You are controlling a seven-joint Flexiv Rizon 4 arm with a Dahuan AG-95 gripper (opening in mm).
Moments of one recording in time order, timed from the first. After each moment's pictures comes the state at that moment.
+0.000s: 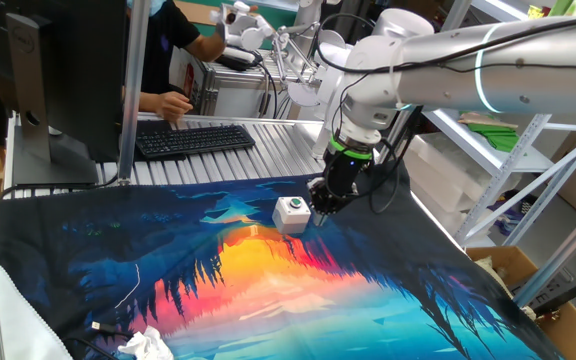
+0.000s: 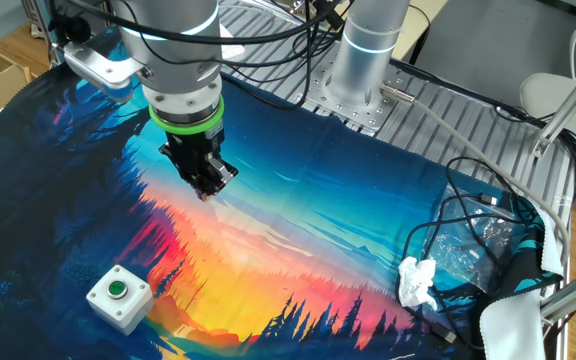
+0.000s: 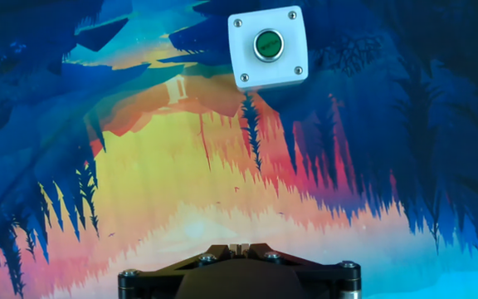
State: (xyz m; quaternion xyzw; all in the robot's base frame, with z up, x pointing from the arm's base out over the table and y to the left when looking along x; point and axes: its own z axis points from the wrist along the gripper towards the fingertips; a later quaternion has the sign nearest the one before) arm 0.591 -0.038 0.169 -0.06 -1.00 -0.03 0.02
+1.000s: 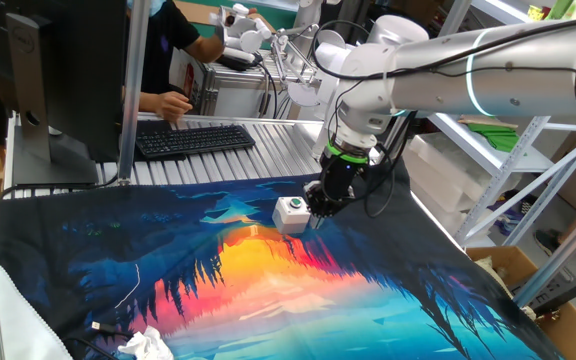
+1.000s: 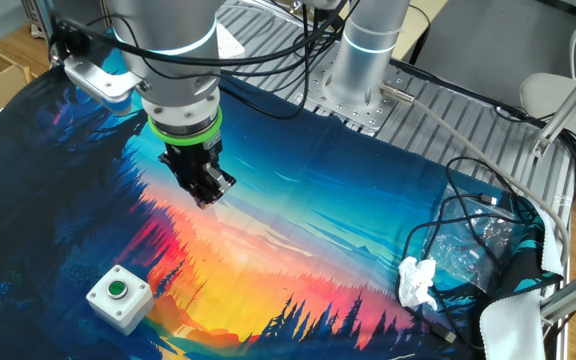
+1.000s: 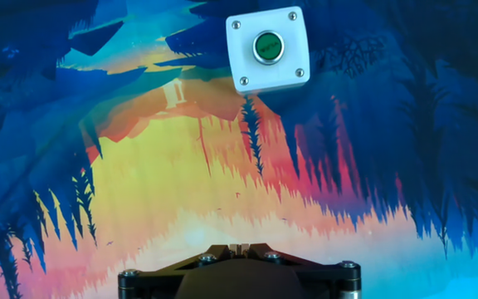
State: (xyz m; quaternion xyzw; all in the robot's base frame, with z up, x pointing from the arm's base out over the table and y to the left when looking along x) arm 0.595 -0.038 0.157 -0.07 -1.00 -0.03 0.02
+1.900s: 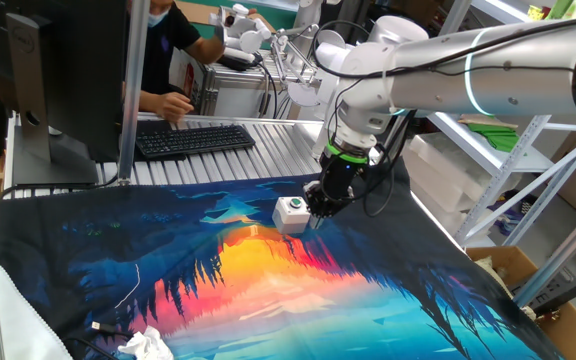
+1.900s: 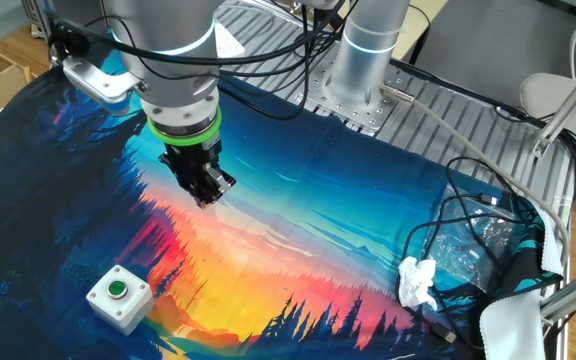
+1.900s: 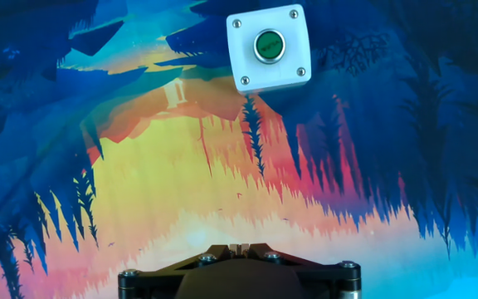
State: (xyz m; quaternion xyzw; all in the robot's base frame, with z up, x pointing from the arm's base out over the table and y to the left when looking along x) arm 0.595 -0.038 0.155 -0.07 -1.00 -0.03 0.03
